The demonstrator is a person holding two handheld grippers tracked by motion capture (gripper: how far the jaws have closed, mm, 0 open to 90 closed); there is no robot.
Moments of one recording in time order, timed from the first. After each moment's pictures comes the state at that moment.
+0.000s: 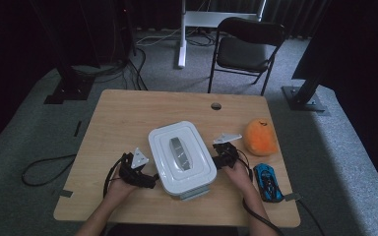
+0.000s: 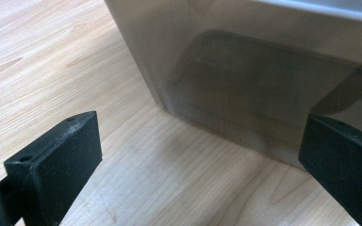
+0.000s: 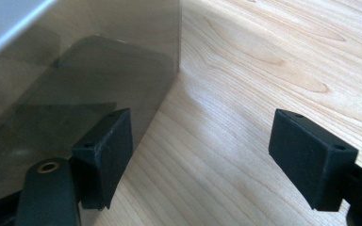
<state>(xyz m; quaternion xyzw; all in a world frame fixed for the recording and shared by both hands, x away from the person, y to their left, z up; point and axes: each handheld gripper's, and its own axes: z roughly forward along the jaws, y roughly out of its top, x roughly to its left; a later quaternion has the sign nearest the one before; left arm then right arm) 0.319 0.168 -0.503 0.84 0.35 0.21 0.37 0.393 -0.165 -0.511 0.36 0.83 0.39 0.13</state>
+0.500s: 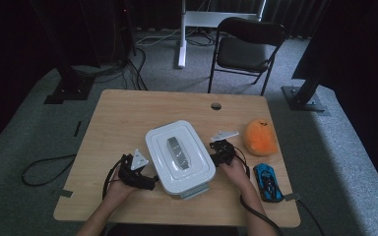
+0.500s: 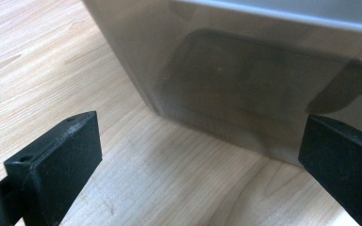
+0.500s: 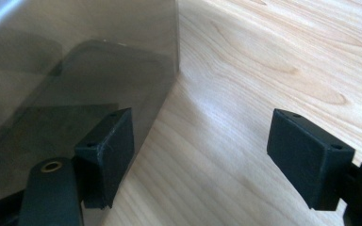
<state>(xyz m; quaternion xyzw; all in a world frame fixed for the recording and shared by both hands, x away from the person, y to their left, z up) 0.314 0.170 -0.502 0.84 0.34 0.21 0.36 0.405 -0.158 -0.512 0.36 0.84 0.40 0.11</state>
